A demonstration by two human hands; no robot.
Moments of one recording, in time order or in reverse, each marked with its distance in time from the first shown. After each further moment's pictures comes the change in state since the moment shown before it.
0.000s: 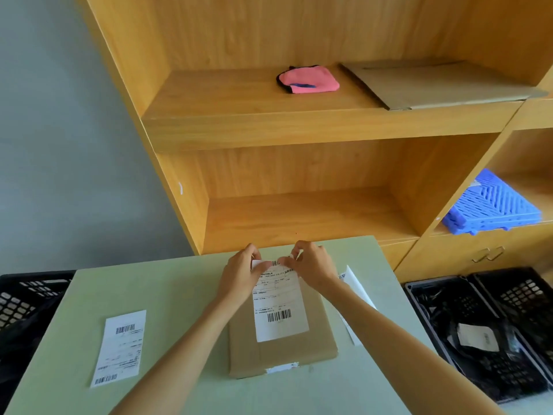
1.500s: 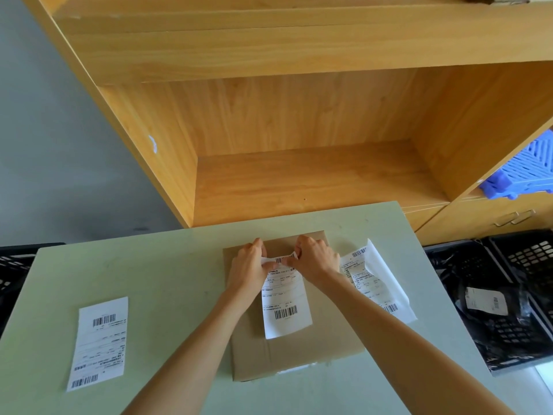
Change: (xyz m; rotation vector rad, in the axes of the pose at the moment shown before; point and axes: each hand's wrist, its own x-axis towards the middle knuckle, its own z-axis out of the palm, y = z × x) left_hand 0.034 -0.074 0.083 0.154 -0.183 -0.179; right_hand 0.059 0.047 0.090 -0.322 -0.078 0.116
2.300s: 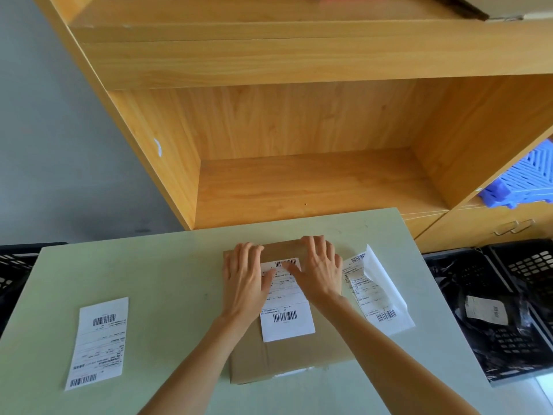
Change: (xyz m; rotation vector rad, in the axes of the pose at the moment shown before) left_hand -0.029 -0.022 0.019 0.257 0.295 0.238; right_hand -0.016 0.018 0.026 -0.048 0.276 -0.129
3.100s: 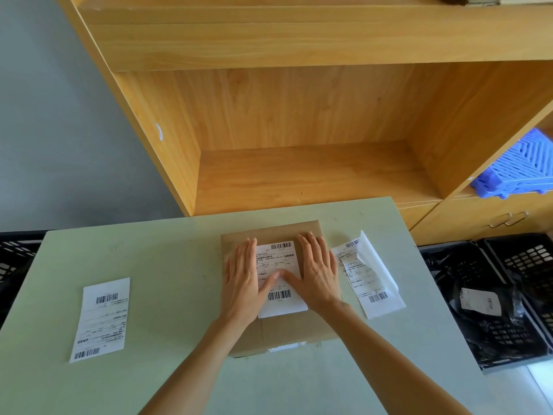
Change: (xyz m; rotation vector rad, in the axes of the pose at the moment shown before) left_hand -0.046 0.008 0.006 -0.146 -0.099 -0.078; right_hand -0.047 0.019 0.012 0.102 -0.100 -0.071
